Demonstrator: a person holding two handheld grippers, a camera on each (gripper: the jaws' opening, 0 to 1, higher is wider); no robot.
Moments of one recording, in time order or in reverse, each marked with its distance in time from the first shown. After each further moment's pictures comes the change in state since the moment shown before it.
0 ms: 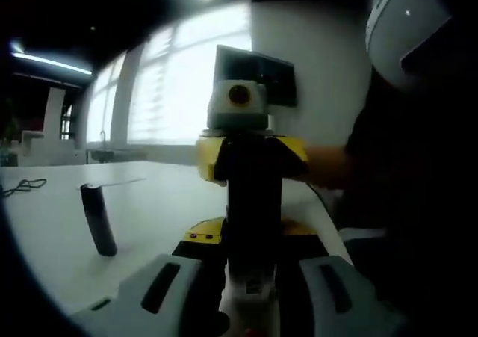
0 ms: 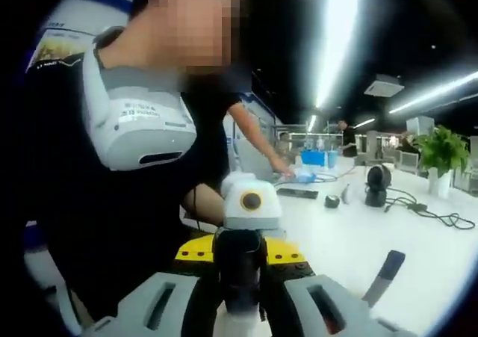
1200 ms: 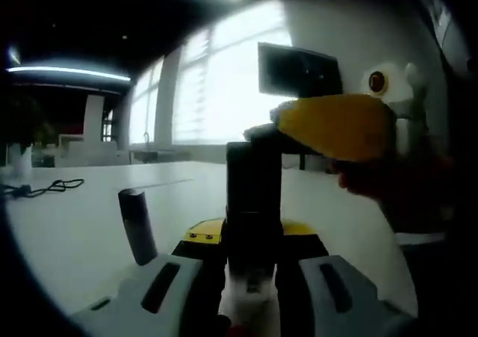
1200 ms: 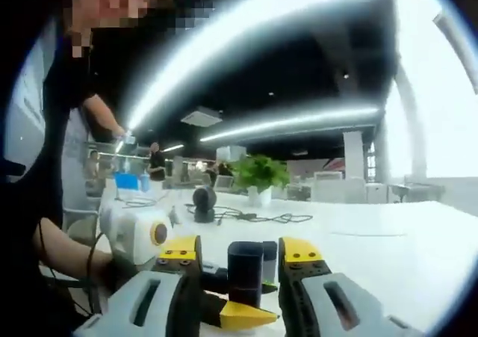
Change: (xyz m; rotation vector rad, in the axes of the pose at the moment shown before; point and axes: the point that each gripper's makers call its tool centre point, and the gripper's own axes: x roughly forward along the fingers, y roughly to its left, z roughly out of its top) left arm 0.014 0.060 -0.001 0.019 0.006 0.285; right arm -0.032 -0.040 0.010 -0.011 -0.104 -1.225
